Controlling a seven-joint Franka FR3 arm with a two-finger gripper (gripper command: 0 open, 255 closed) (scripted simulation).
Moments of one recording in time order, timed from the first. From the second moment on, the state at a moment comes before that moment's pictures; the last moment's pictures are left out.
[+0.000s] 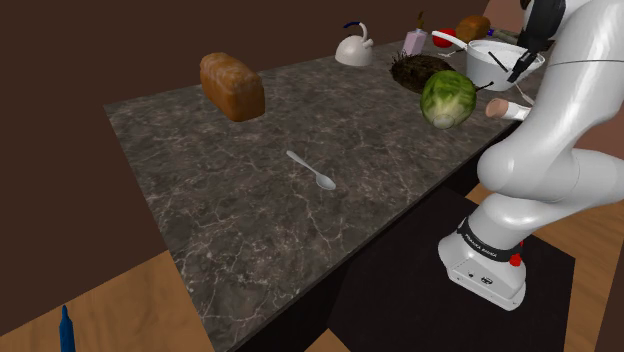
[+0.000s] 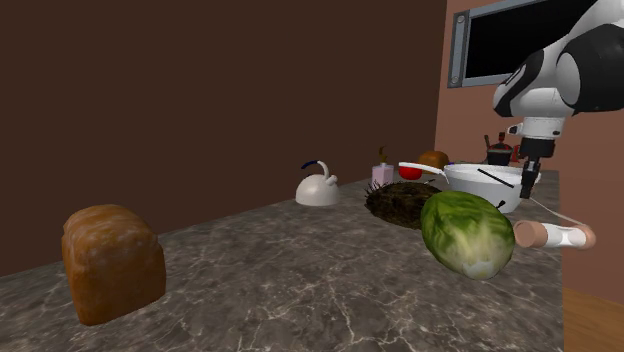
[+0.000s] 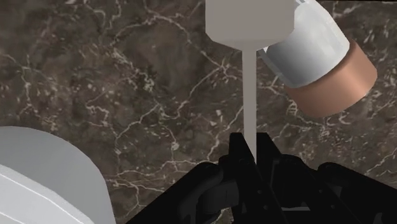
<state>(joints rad) -0.91 0.52 -0.57 -1.38 0.34 1.83 -1.36</state>
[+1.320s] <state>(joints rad) -0.90 0.57 -0.54 -1.53 0.39 2.05 -1.40</state>
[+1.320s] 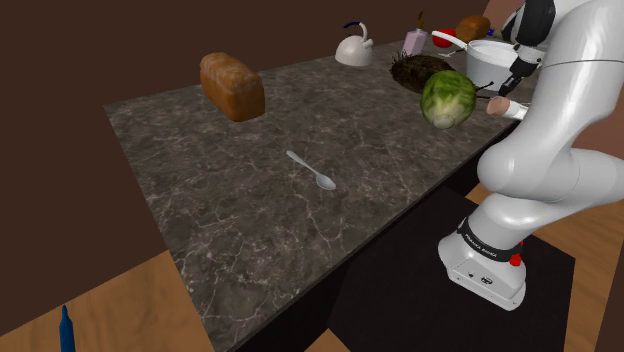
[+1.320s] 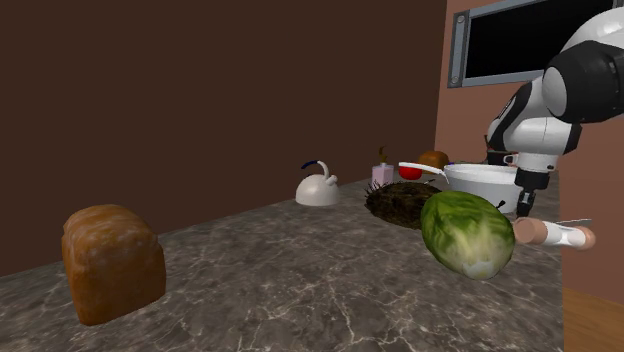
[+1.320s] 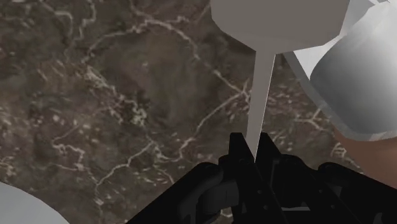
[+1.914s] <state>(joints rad) -0.90 0.58 -0.54 -1.54 0.39 2.04 -1.41</state>
